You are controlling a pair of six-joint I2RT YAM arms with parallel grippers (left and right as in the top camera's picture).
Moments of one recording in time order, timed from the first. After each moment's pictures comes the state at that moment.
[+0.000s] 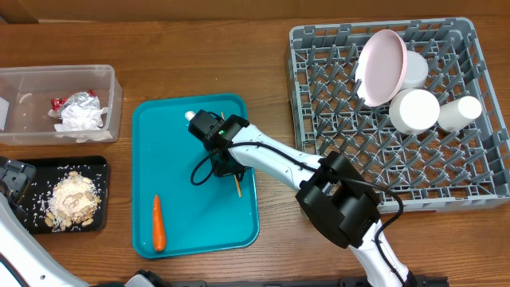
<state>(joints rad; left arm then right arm) 0.81 1.37 1.48 -1.32 -0.24 -0.47 0.87 2.27 1.76 -0.98 0.06 0.65</state>
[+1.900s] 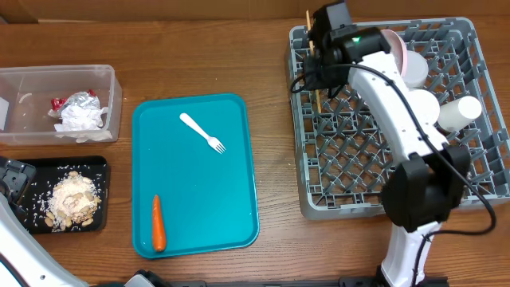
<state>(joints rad) 0.81 1.37 1.48 -1.32 -0.24 -0.46 0.30 2.06 1.95 -1.08 0.01 0.16</state>
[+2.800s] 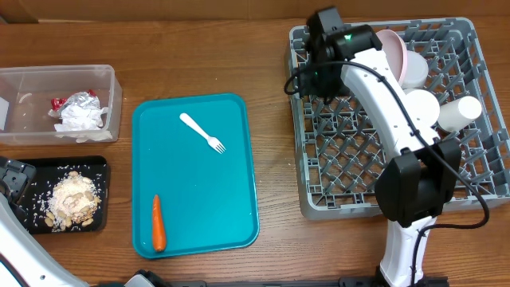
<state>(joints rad) 0.81 1.37 1.48 -1.32 -0.24 -0.46 0.34 2.11 2.04 -1.22 -0.04 0.23</state>
